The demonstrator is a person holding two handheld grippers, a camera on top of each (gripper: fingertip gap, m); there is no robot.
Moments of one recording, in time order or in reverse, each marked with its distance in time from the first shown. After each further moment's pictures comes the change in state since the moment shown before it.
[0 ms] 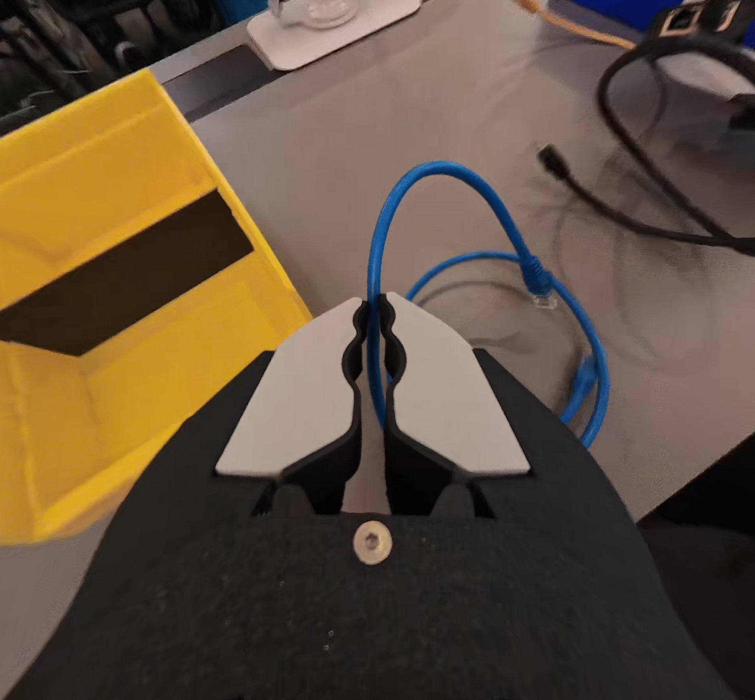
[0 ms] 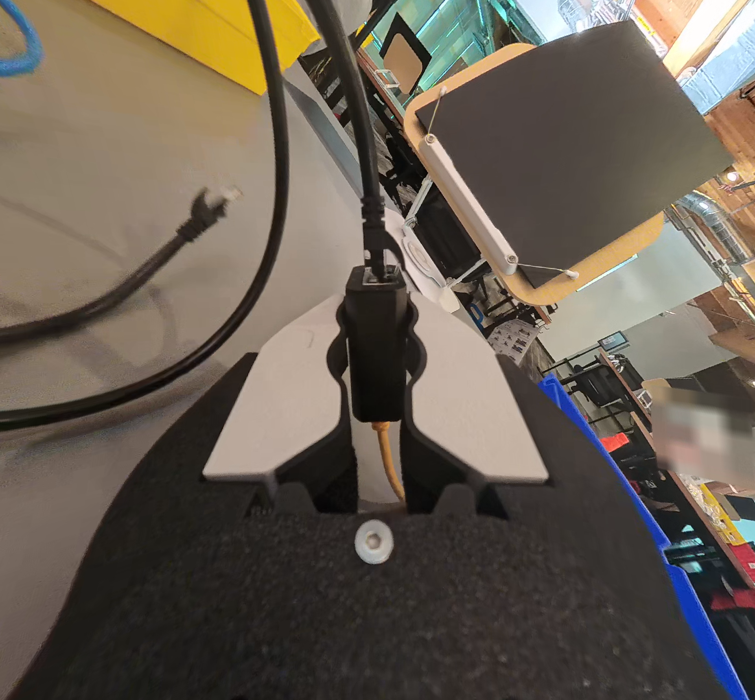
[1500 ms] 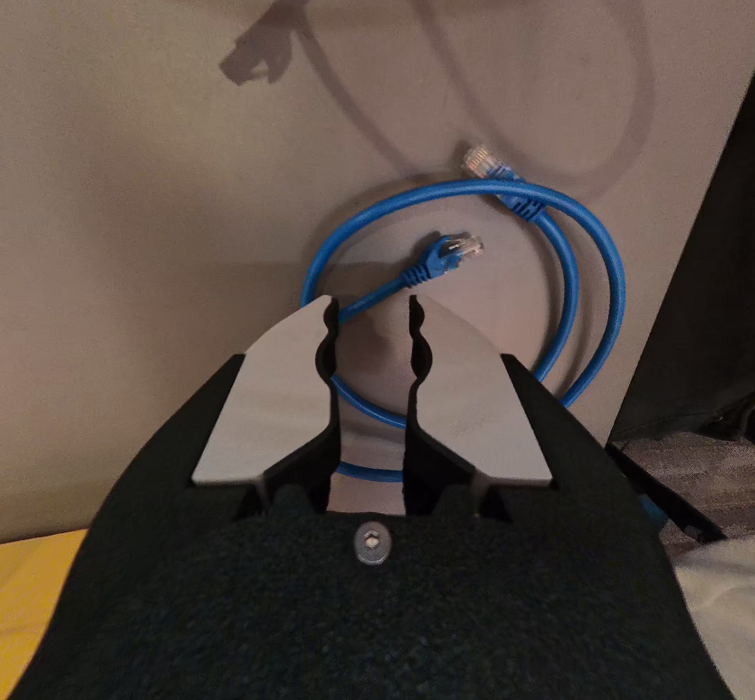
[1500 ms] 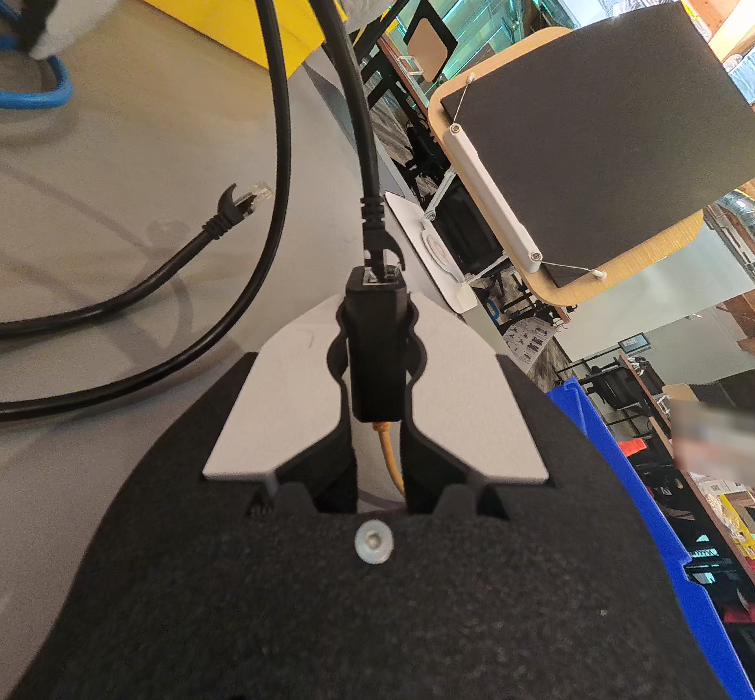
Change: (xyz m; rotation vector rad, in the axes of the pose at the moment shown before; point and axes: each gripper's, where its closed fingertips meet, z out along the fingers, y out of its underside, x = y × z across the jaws) left arm 0.090 0.049 0.091 -0.714 0.762 0.678; right arm -0.011 0.003 0.004 -0.024 -0.056 -0.006
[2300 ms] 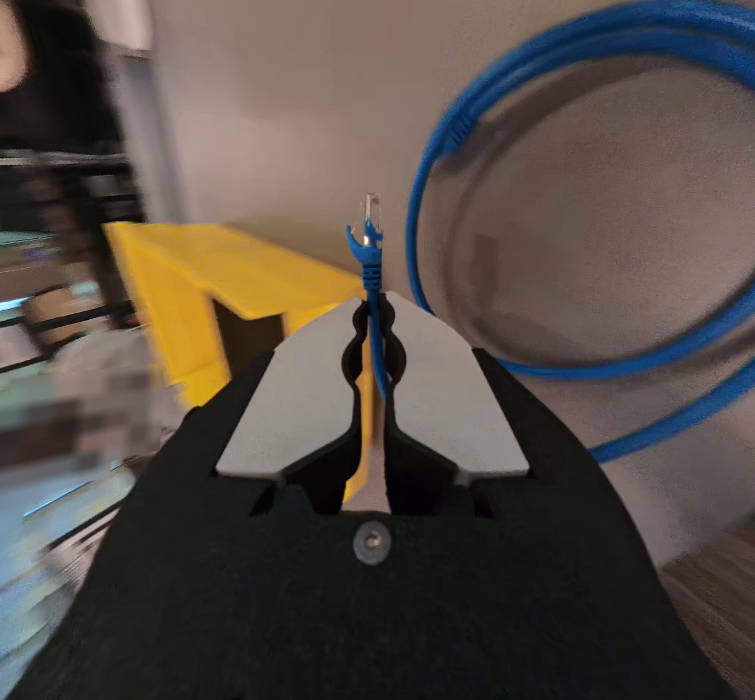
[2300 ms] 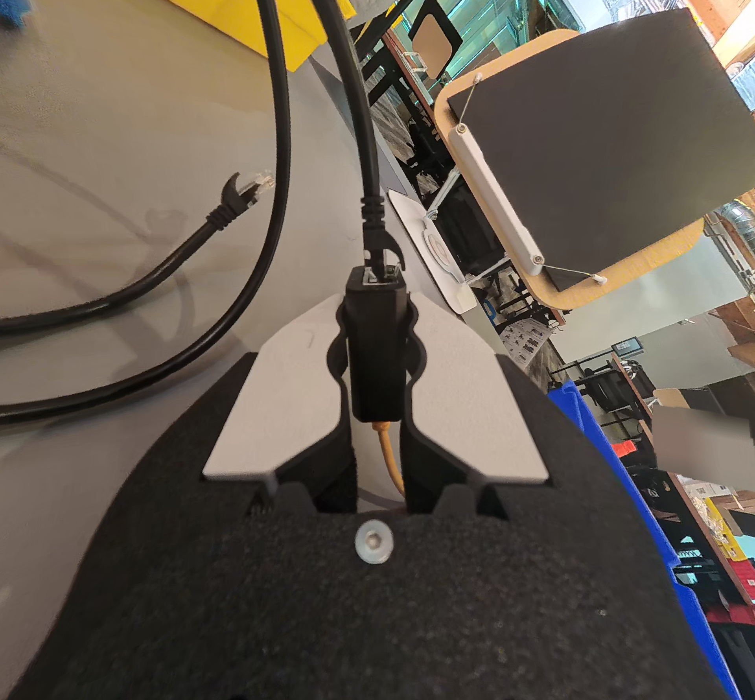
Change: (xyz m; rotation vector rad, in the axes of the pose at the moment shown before) left arm 0.003 0.073 -0.071 -0.129 -0.864 -0.015; right arm -0.004 0.000 0.001 -0.010 -0.004 -0.030
